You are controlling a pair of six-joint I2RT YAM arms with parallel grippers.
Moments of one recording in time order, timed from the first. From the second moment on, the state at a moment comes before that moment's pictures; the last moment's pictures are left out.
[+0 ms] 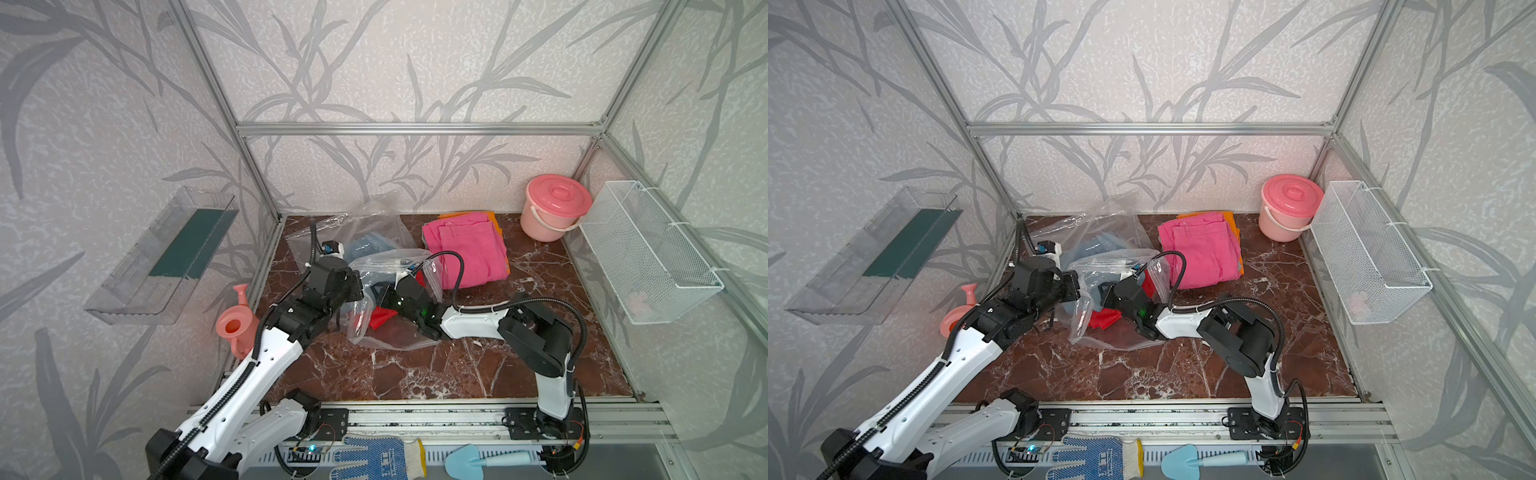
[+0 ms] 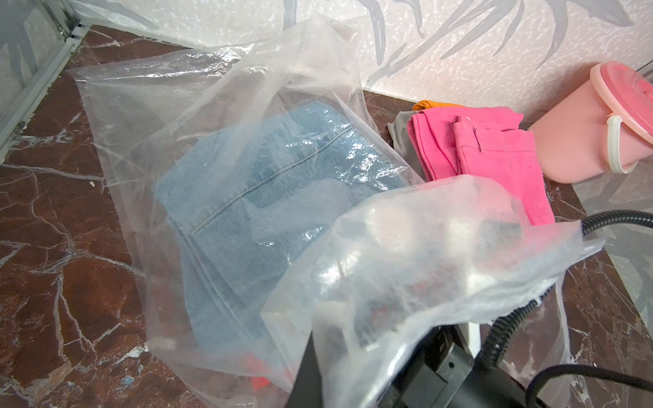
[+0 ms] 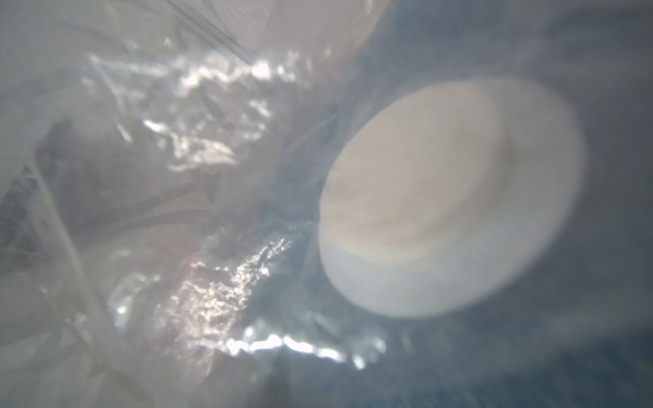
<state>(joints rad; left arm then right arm) -0.44 0.98 0.94 -0.58 -0.20 -0.50 0.97 1.98 1.10 0.56 0.15 1.01</state>
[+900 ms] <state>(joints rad) -0.44 0.98 0.94 -0.58 -0.24 -0.50 0.93 2.19 1.33 0.57 0.12 1.06</state>
